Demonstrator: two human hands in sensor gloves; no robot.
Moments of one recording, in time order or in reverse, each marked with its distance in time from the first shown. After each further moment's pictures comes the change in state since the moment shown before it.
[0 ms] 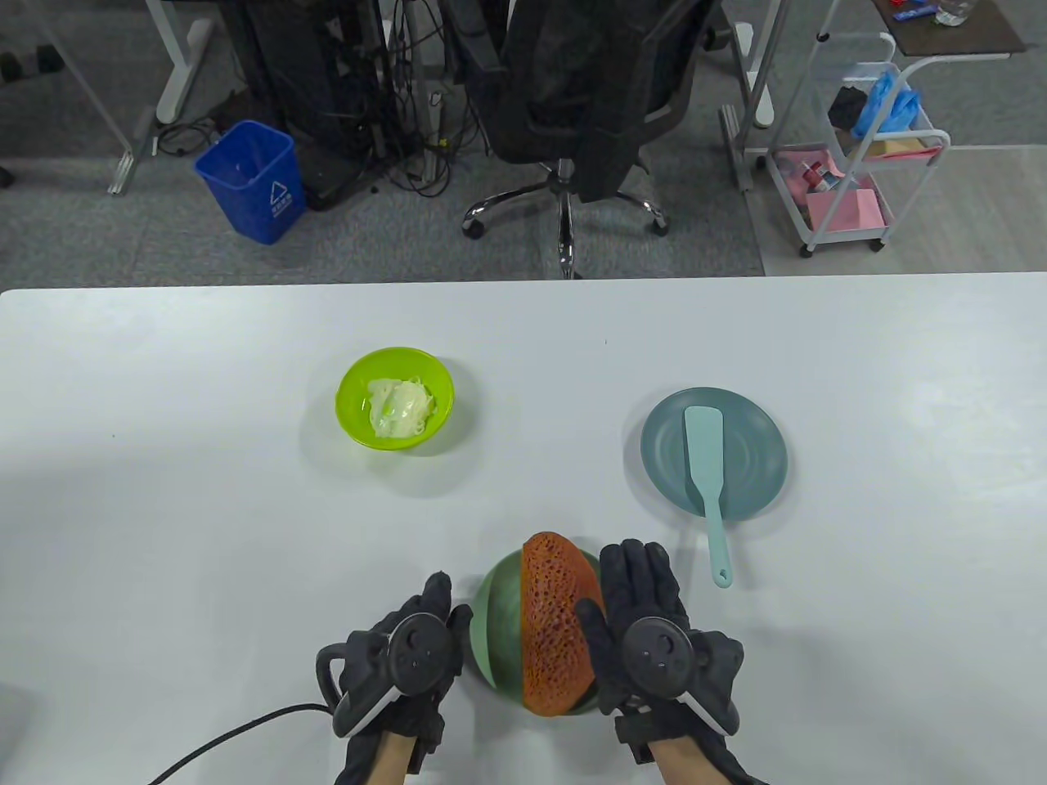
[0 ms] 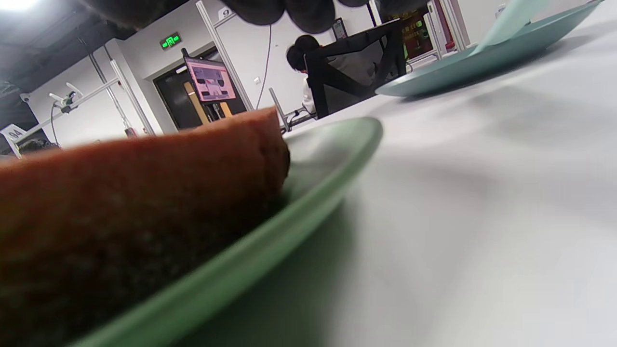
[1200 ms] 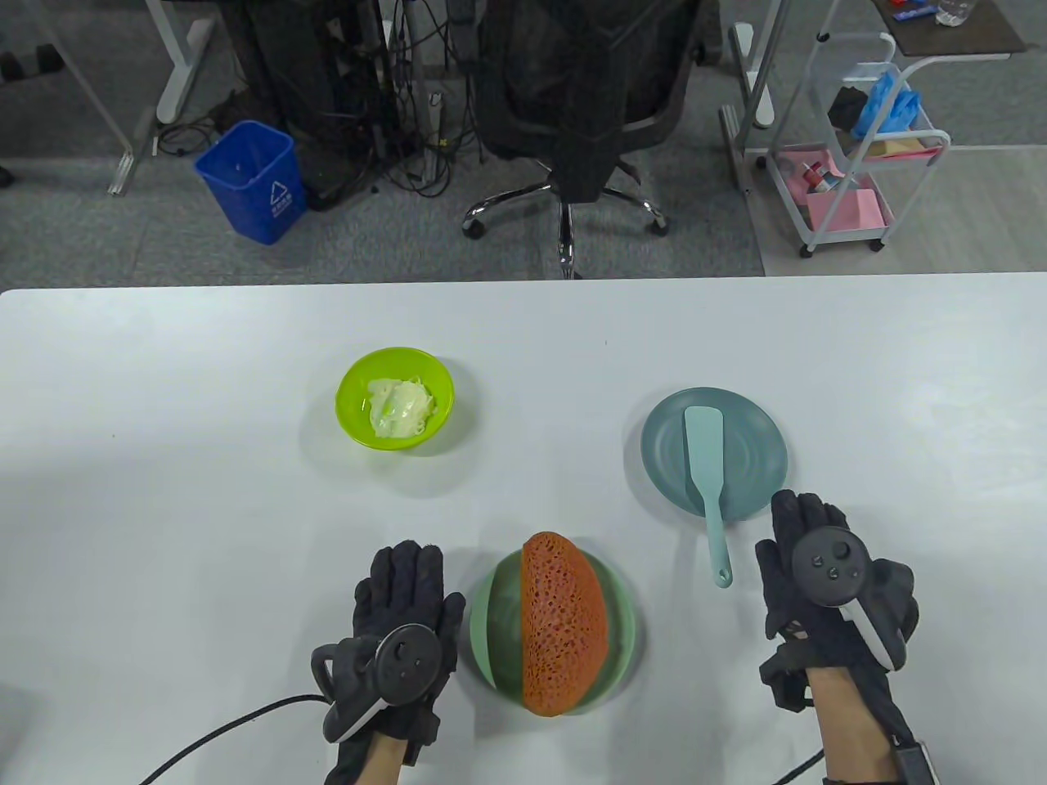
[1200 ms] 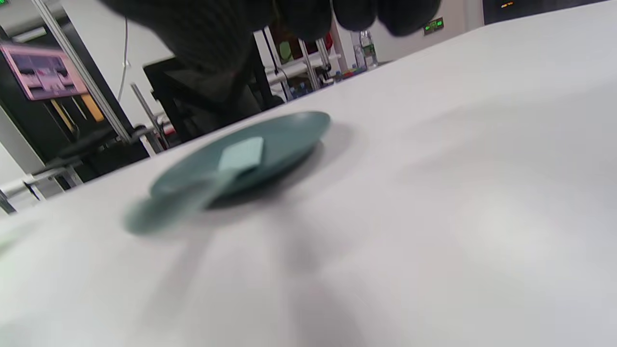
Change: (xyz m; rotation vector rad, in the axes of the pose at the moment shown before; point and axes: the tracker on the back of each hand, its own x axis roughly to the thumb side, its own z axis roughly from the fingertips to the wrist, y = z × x) left_hand -0.005 0.002 0.001 0.033 -0.039 0.061; right_hand -0.141 -0.092 -0.037 0.099 0.361 0.058
